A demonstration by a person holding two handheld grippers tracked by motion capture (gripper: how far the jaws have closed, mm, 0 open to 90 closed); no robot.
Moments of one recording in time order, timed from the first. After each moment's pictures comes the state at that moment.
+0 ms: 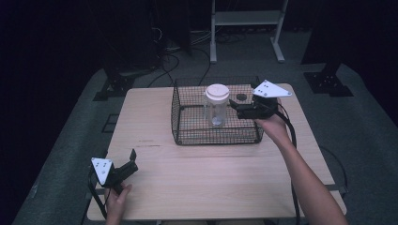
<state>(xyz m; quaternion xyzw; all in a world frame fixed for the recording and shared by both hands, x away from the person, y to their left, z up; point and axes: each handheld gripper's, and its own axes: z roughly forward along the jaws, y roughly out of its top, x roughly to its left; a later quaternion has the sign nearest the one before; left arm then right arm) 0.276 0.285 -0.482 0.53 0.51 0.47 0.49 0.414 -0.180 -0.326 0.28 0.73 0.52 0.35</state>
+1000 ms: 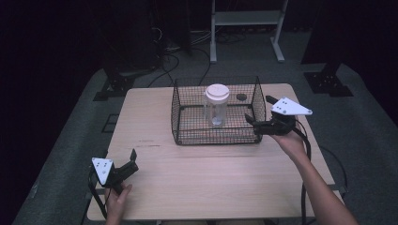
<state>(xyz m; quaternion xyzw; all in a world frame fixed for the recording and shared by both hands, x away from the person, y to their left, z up) 0.276 0.284 -0.482 0.53 0.51 0.47 0.49 0.375 -0.223 -0.348 0.29 0.73 0.52 0.34</state>
